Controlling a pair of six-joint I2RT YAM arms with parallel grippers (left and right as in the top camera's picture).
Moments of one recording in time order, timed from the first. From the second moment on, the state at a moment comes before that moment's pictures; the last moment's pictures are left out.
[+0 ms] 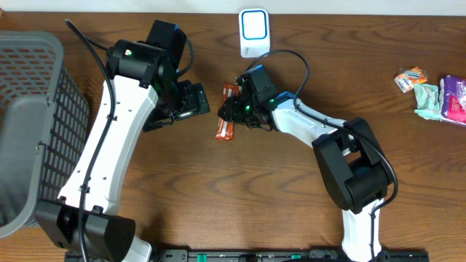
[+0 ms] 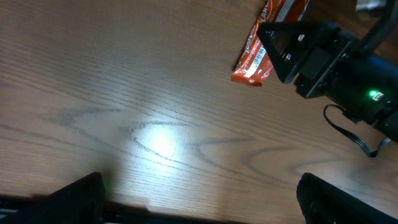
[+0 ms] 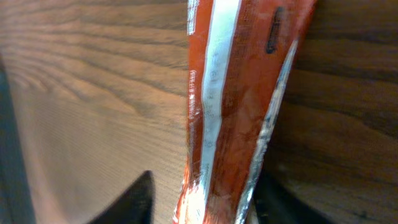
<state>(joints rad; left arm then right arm) -0.28 1.70 1.78 -1.52 0.10 -0.56 0.53 2.12 1.34 -0.21 -0.39 0.68</state>
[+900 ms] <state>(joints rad) -0.28 1.70 1.78 -1.52 0.10 -0.56 0.44 1.78 1.32 -0.58 0.03 0.06</state>
